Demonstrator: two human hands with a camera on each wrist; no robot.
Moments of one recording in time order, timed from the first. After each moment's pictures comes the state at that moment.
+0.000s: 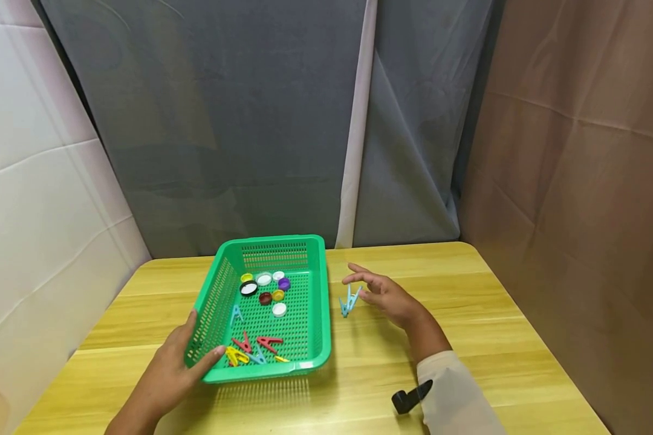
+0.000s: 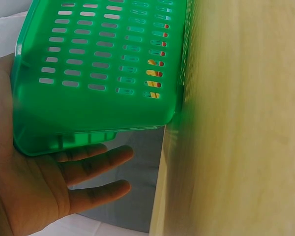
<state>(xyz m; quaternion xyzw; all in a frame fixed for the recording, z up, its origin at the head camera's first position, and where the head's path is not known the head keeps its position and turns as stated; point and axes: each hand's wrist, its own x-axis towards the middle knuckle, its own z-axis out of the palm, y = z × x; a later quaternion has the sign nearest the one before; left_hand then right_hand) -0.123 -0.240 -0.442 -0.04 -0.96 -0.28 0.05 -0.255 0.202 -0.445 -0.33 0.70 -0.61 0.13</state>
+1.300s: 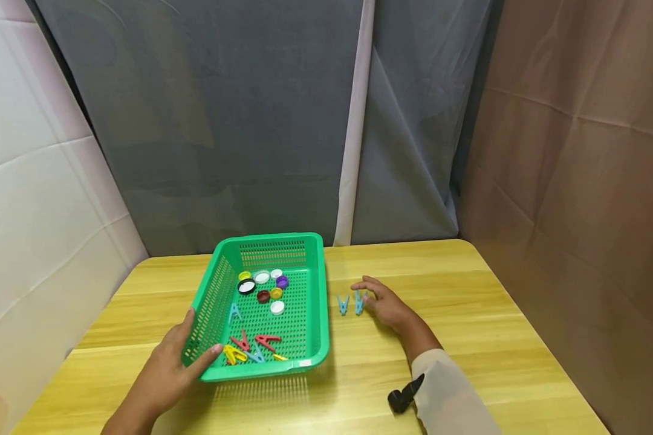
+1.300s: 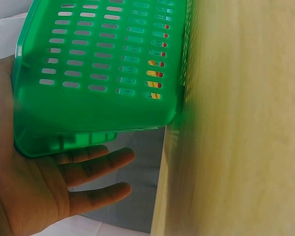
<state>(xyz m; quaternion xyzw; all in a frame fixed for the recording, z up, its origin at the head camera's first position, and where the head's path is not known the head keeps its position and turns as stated) -0.124 -0.241 -0.442 -0.03 -0.96 -0.28 0.04 -0.278 0.203 -0.506 -0.18 0.82 -0.53 0.11</state>
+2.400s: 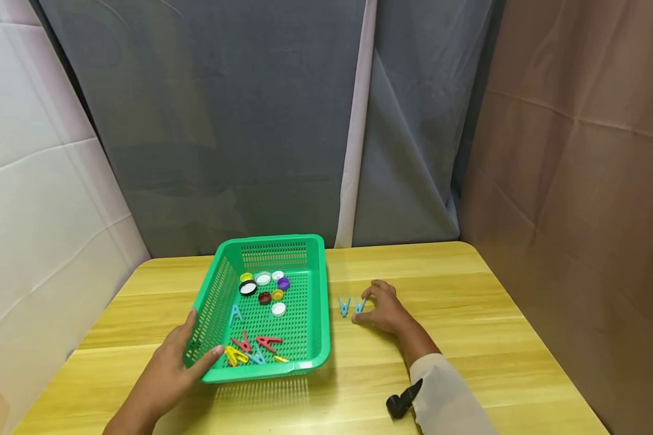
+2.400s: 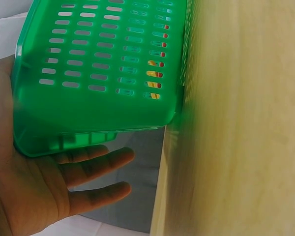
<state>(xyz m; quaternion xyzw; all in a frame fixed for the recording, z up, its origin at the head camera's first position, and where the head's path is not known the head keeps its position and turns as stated) -0.124 -0.240 -0.442 -0.03 -0.96 -0.29 0.04 -0.273 0.195 -0.509 -0.10 0.90 -0.41 0.04</state>
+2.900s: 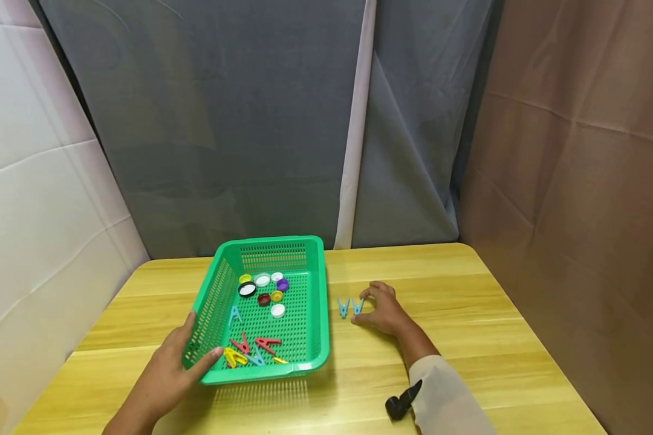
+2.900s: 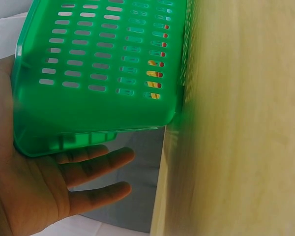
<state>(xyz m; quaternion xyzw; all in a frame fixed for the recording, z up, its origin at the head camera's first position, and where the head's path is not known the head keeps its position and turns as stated) -0.124 -0.240 -0.441 -0.03 -0.96 -0.28 0.05 -0.273 0.196 -0.509 -0.11 0.90 -0.41 0.03</state>
